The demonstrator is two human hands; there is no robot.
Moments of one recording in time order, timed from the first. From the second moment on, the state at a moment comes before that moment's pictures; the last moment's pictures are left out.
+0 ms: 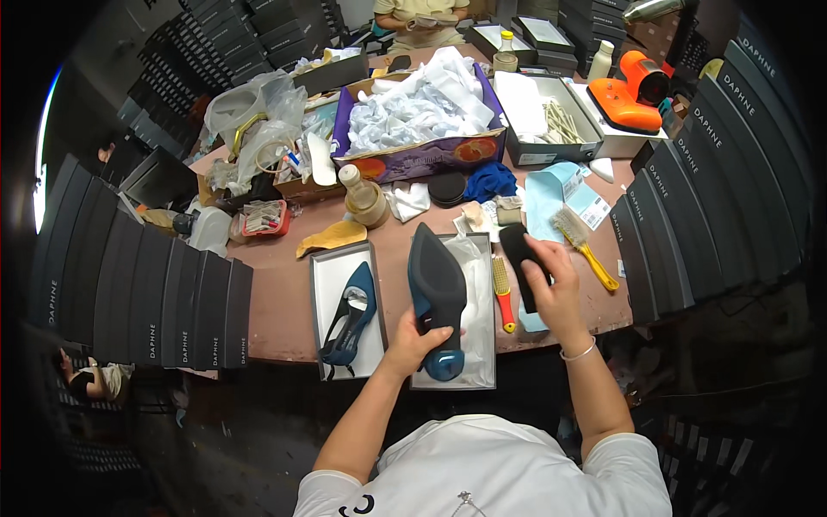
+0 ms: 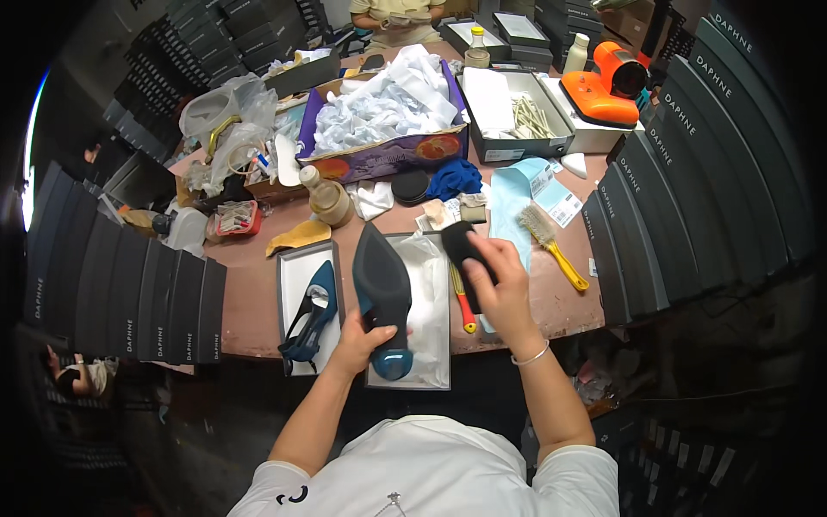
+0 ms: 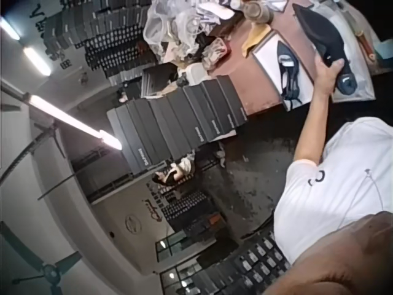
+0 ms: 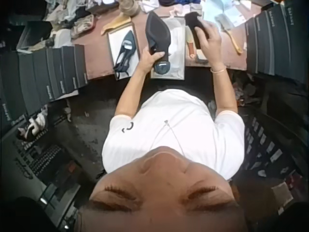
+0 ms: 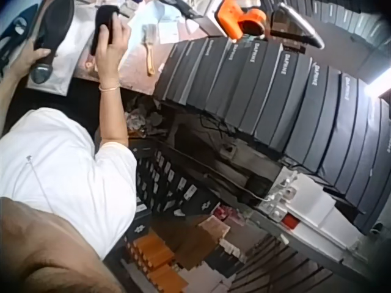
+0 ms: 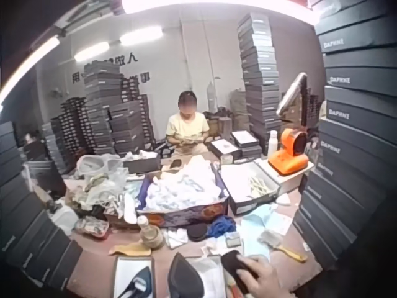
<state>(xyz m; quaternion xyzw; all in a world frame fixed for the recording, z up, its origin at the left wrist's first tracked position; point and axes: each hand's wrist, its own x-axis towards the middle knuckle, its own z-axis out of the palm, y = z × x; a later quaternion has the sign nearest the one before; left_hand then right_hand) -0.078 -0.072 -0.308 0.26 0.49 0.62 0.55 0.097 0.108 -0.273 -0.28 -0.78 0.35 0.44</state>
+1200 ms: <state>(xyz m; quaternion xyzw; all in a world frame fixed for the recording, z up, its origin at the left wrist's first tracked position) -0.101 -0.096 -0.258 0.30 0.47 0.51 0.66 0.069 0.087 -0.237 0.05 -0.90 0.10 0.43</state>
